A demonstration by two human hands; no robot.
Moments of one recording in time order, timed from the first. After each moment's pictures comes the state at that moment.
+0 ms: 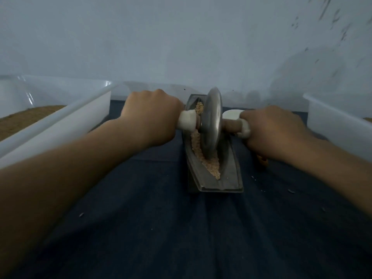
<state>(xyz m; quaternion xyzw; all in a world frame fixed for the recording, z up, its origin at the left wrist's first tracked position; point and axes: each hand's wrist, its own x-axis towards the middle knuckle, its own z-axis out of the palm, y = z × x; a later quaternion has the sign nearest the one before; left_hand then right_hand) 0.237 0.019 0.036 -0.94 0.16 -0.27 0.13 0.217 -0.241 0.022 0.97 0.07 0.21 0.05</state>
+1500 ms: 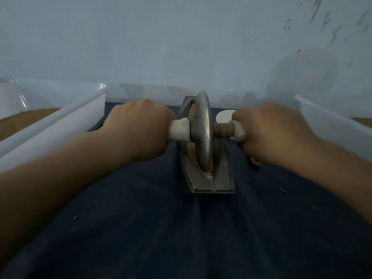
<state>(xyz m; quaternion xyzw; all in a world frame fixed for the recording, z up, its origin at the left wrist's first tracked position) 0.212 0.030 0.033 -0.95 0.18 -0.24 0.07 0.190 -0.233 0.035 0.95 0.12 0.26 0.09</state>
